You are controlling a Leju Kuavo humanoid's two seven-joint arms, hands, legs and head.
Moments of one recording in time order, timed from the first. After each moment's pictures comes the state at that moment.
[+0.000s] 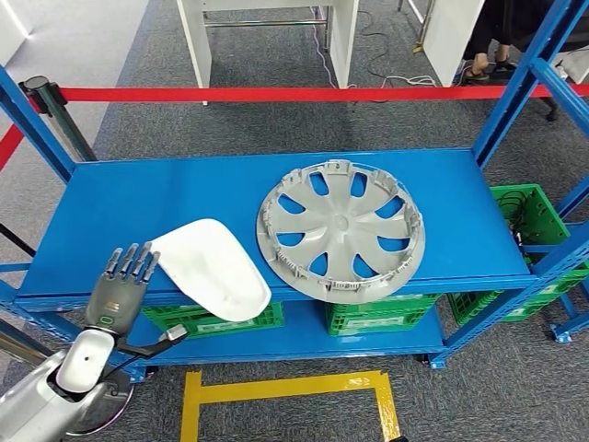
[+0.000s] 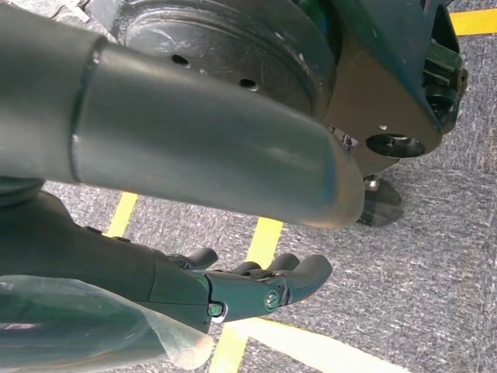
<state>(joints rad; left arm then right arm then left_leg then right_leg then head) -0.35 0.41 -0.76 -1.09 -1.57 0.43 0.39 -0.09 -0.03 1.55 -0.14 -1.40 -0.05 -0.28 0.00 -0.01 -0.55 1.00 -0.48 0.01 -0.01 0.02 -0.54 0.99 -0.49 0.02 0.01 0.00</state>
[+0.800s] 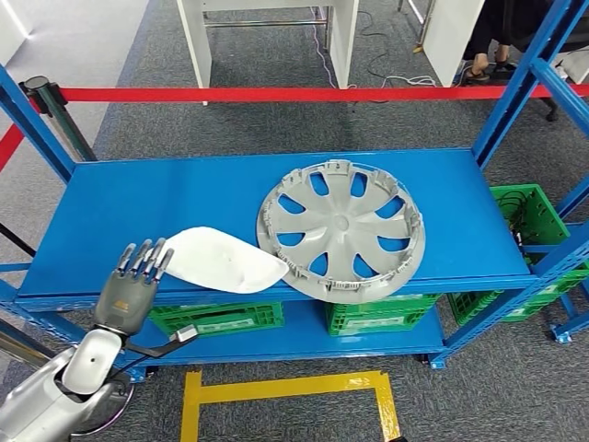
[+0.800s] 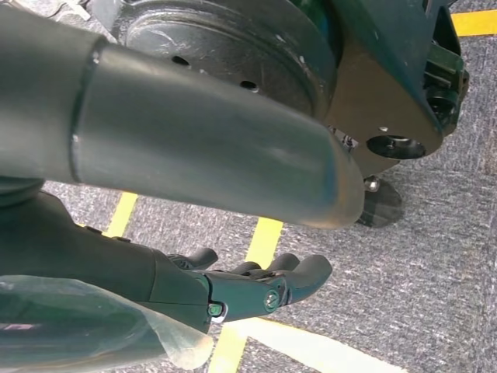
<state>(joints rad) -0.37 0.41 -0.81 -1.14 -1.57 0.48 0.39 -0.09 -0.03 1.55 -0.14 -1.39 -0.05 -0.28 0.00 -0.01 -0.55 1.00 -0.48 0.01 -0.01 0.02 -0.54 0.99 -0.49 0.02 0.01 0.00</state>
